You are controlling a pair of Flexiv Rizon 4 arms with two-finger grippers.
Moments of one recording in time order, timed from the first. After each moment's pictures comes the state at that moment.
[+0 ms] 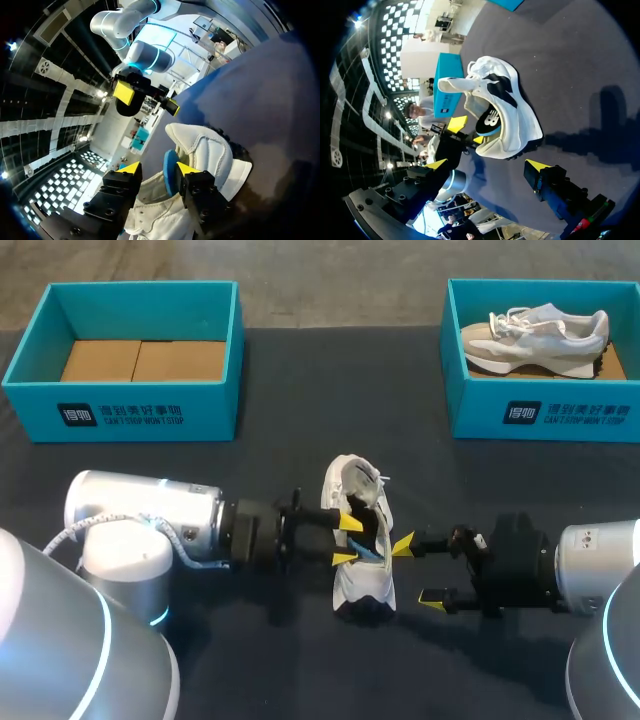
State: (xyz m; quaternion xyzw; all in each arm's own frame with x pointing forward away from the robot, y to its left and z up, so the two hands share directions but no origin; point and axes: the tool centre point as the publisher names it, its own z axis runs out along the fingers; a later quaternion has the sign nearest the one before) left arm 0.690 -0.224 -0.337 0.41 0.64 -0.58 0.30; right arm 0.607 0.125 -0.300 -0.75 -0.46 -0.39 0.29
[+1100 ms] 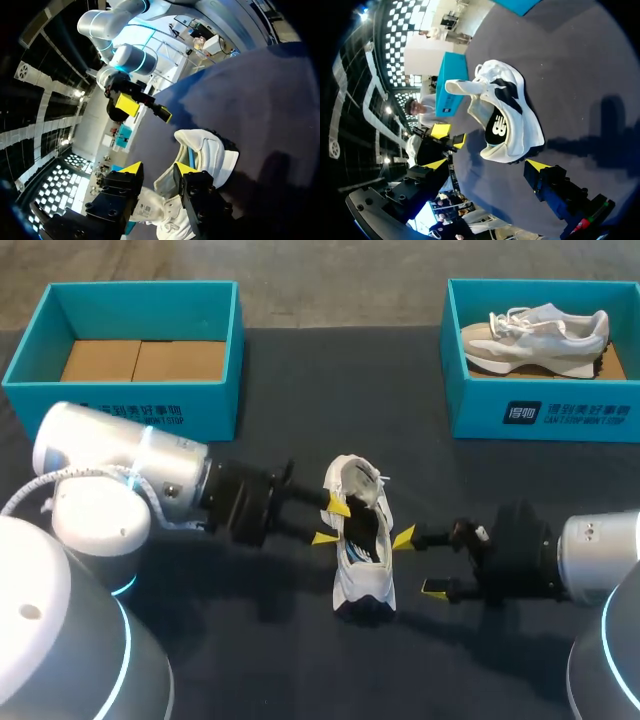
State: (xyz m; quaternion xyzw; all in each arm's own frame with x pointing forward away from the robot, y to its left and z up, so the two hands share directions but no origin) left arm 0.696 -0.202 -0.295 0.48 0.67 -0.50 0.27; right arm 0.614 0.121 -0.290 -0.73 -0.48 -0.40 0.27
